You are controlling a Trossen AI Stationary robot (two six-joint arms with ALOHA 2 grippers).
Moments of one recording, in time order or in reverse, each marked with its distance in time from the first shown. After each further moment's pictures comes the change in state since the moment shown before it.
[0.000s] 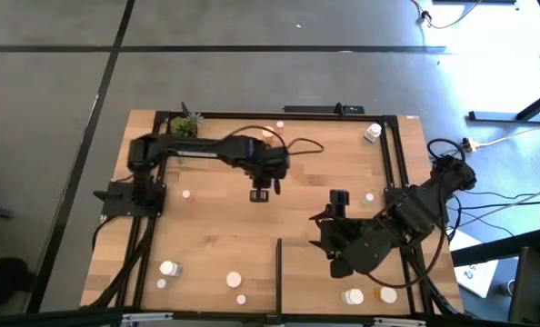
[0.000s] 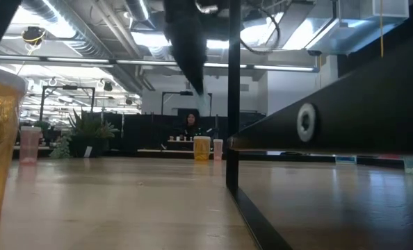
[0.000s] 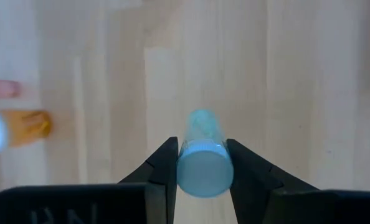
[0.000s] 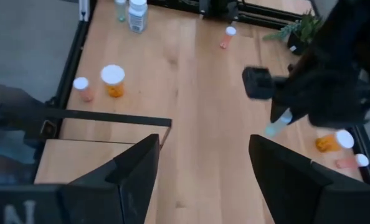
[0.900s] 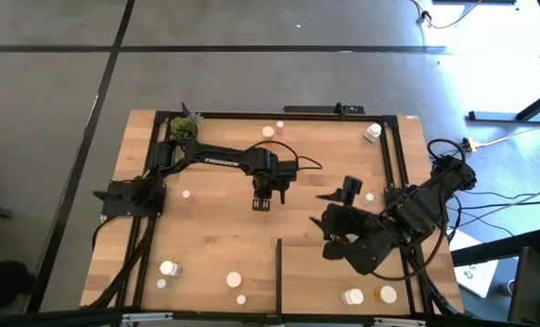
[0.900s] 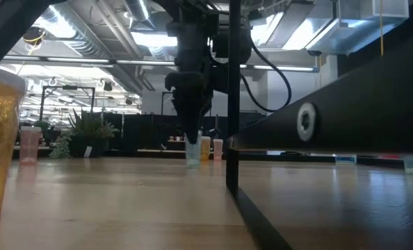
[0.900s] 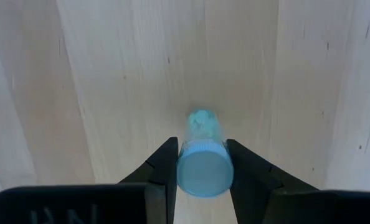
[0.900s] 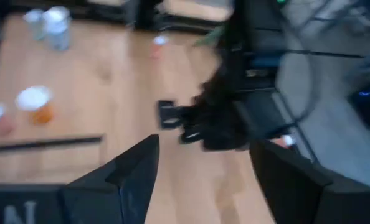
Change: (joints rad) left arm 0.004 0.205 0.007 -0.023 0.080 0.014; right arm 0.008 0.000 0.000 -0.120 0.299 0.175
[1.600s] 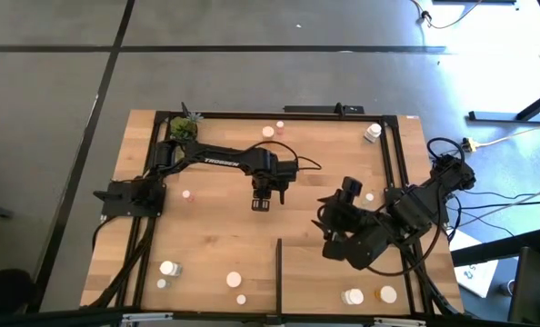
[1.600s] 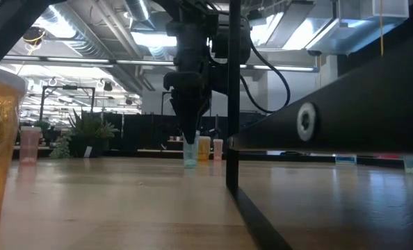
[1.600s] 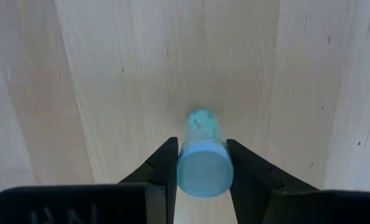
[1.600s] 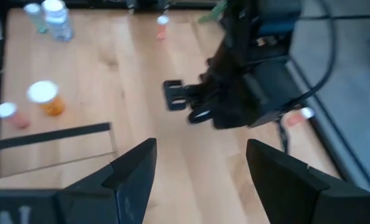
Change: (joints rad) left arm 0.000 0.000 0.000 -0.013 0.000 -0.012; right arm -0.027 0.000 0.000 -0.044 -0.149 0.115
